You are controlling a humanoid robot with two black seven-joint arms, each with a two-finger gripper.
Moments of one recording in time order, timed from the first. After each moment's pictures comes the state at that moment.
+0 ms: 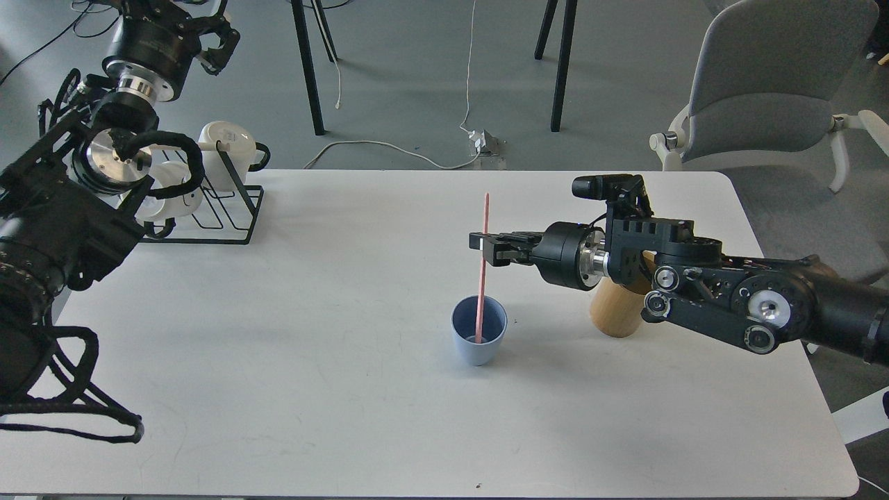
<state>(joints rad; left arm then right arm) -1.05 0.29 -0.72 -0.39 -0.20 -0.49 -0.29 1.03 -0.40 0.06 1.20 -1.28 0.08 0.13</state>
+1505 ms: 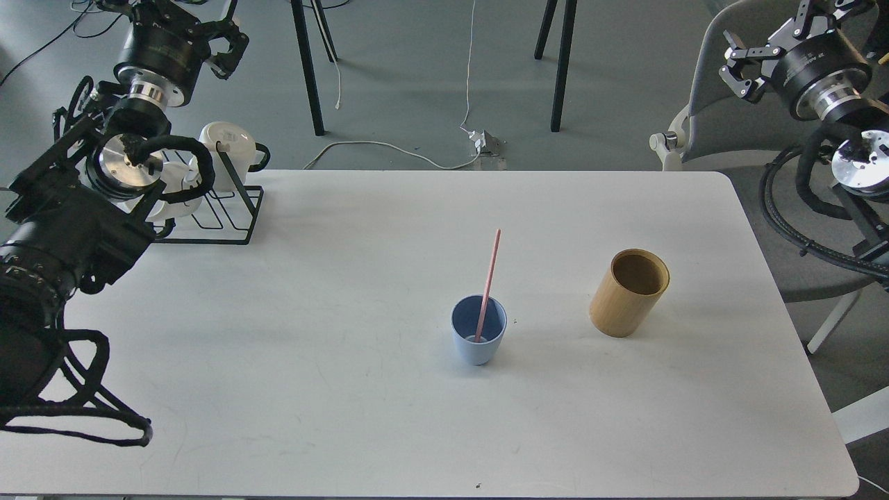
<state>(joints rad) -1.03 0.26 -0.73 -0.39 -0.23 -0.49 -0.30 0.90 -0.48 0.84 0.62 0.17 0.32 0.15</state>
